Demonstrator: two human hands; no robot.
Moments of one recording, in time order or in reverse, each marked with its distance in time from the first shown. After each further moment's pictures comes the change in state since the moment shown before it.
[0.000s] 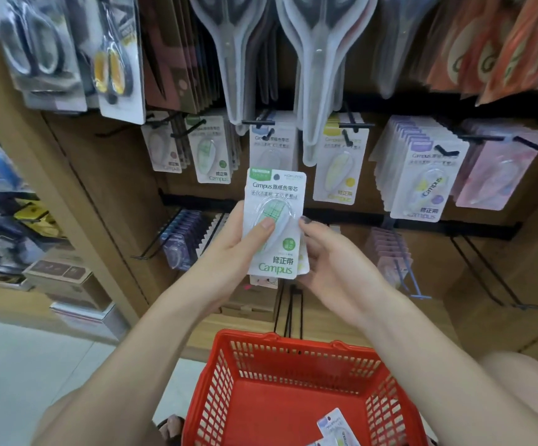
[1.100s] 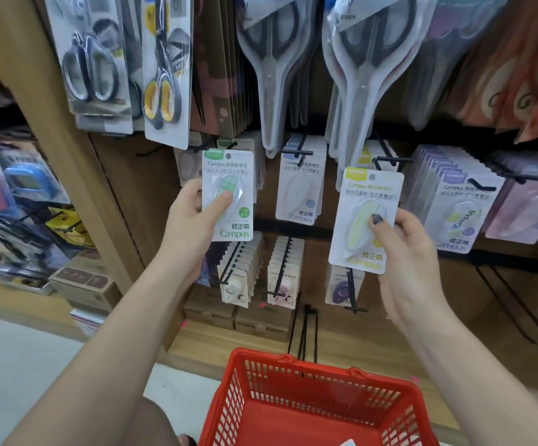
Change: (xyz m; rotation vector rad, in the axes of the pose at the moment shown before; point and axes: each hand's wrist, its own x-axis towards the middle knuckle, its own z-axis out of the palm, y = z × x) left_hand 0.033 0.027 -0.082 -0.001 0.484 0.112; right_hand 0.013 -0.028 -0.009 -0.175 0.420 -0.455
